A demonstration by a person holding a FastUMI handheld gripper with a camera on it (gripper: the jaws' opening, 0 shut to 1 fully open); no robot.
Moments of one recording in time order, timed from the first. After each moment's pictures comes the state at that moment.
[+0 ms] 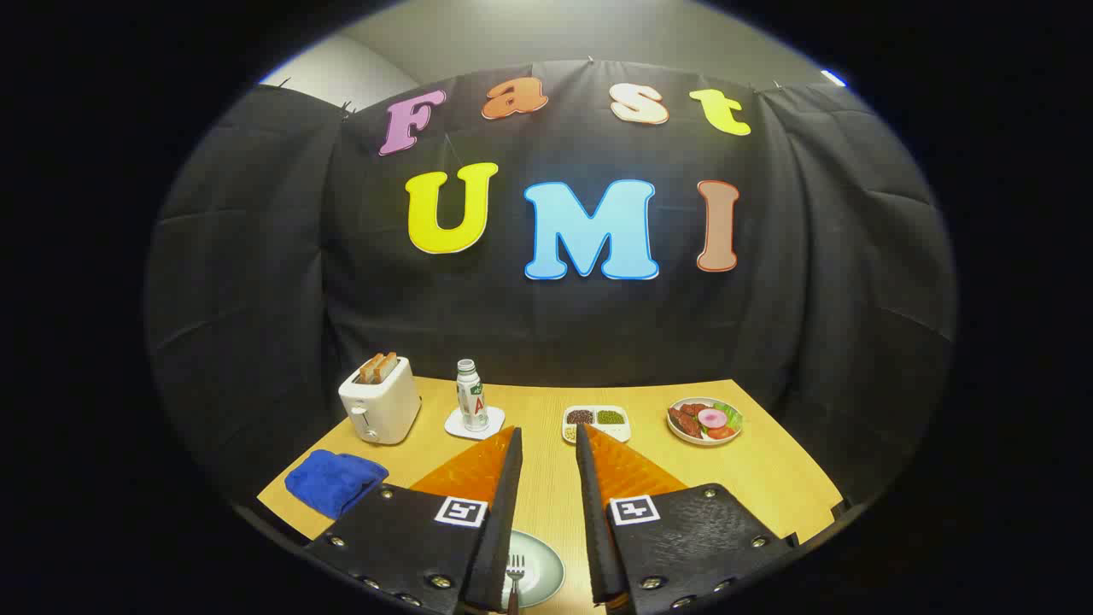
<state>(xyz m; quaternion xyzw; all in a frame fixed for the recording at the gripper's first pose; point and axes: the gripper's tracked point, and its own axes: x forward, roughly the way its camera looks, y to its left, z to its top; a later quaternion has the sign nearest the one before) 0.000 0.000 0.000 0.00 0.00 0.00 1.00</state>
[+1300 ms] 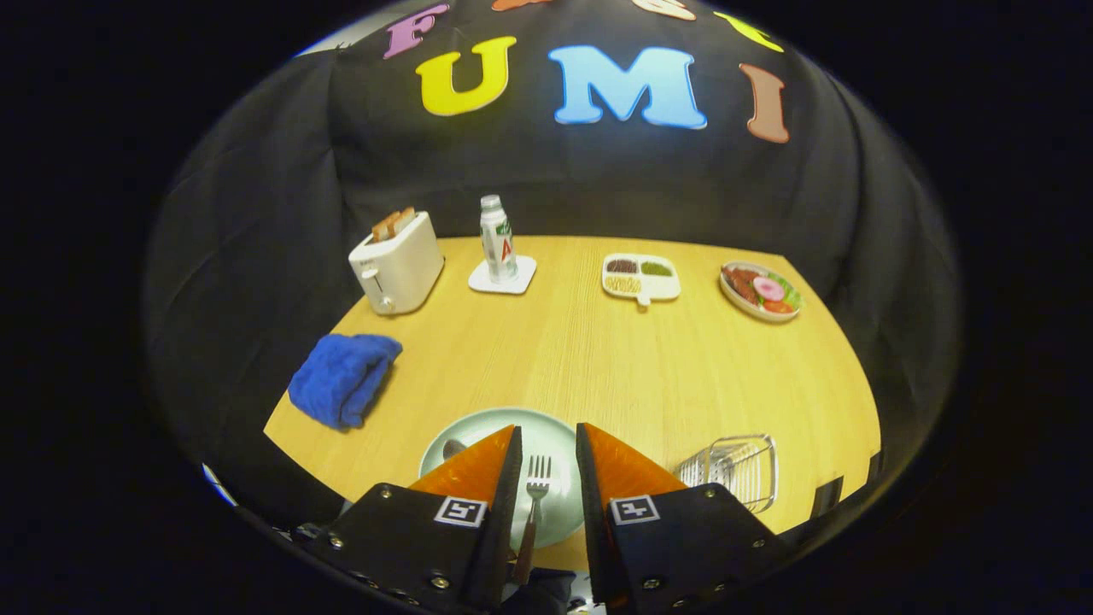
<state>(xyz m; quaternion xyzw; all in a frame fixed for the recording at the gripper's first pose) 0.013 0.032 -0.187 0.01 0.27 0.07 0.96</state>
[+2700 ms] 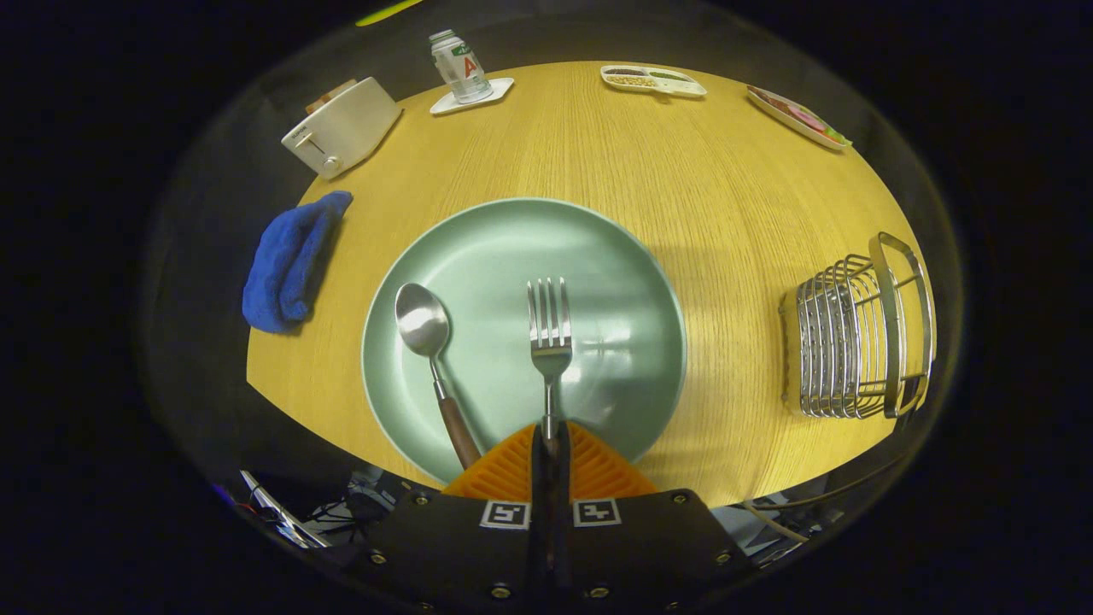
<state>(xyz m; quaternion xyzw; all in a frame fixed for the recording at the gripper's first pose) -0.004 0.056 -0.332 0.06 0.49 0.06 0.87</state>
